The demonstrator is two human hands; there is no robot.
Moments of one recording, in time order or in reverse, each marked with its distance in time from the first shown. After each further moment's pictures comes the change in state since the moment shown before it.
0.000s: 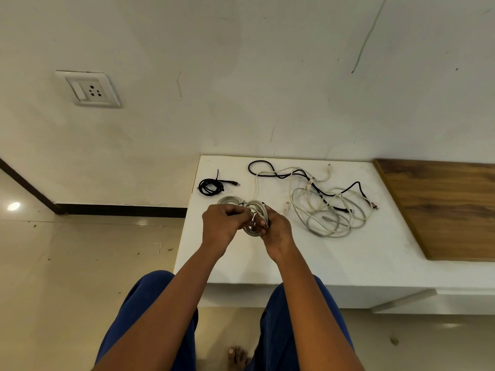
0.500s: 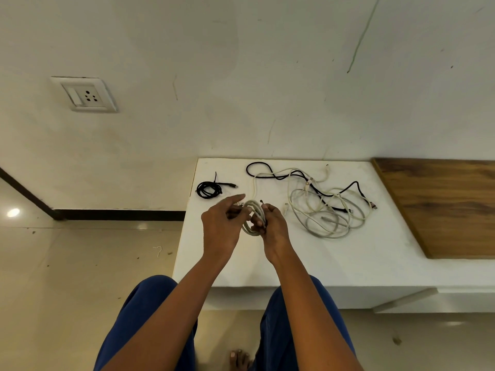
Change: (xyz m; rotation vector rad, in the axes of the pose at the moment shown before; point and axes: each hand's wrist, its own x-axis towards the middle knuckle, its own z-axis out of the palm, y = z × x) left_hand -0.010 0.005 0.006 0.125 0.133 0.282; right_hand -0.010 -0.005 0.008 -0.096 0.004 -0.101
